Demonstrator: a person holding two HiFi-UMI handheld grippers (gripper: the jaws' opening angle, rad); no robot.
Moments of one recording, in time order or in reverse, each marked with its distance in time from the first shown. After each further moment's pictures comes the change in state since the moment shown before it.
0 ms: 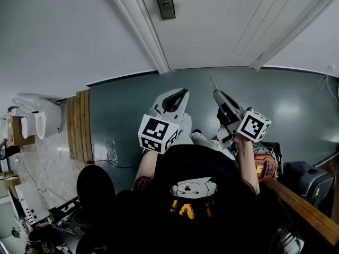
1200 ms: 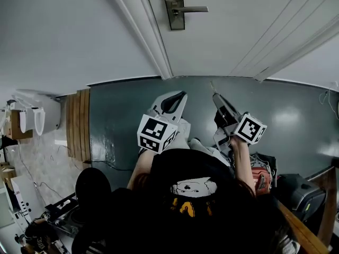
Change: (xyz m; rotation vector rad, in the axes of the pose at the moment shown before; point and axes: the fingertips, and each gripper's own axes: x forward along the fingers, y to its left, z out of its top) left arm 0.044 0.062 0.012 -0.001 0.045 0.028; right arm 0.064 -0.036 0.033 0.111 0.013 -0.023
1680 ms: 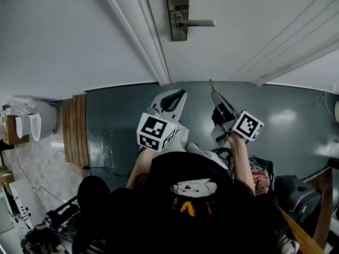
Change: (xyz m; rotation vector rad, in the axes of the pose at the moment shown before) left arm 0.042 0.064 0.026 -0.013 -0.022 -0.020; right arm 0.072 -0.018 0.038 0.060 -0.027 -0.034
